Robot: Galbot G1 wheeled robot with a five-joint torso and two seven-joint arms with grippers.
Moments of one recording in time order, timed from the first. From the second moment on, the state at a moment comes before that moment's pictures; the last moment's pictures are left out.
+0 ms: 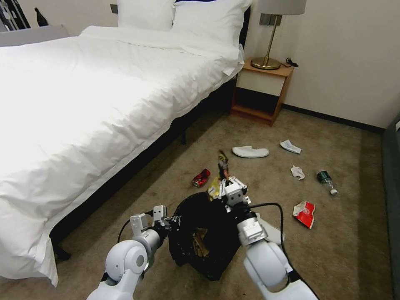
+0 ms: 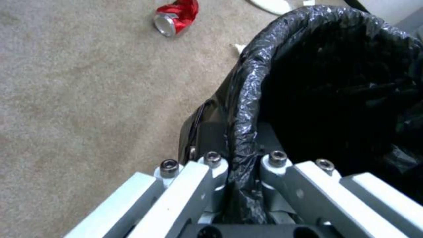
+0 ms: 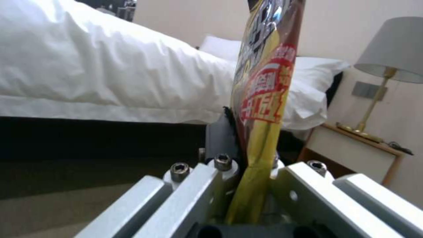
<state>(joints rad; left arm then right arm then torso) 1.33 -1.39 -0.39 -1.95 -0.65 0.69 -0.06 -1.29 1.30 0.08 1.98 -0.22 0.08 0.16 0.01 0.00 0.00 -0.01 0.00</state>
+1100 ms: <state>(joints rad) 1.31 -1.42 -0.41 -1.95 -0.65 0.69 -0.07 -1.35 1.32 0.06 1.95 -0.25 0.09 0.15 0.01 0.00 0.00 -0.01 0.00</state>
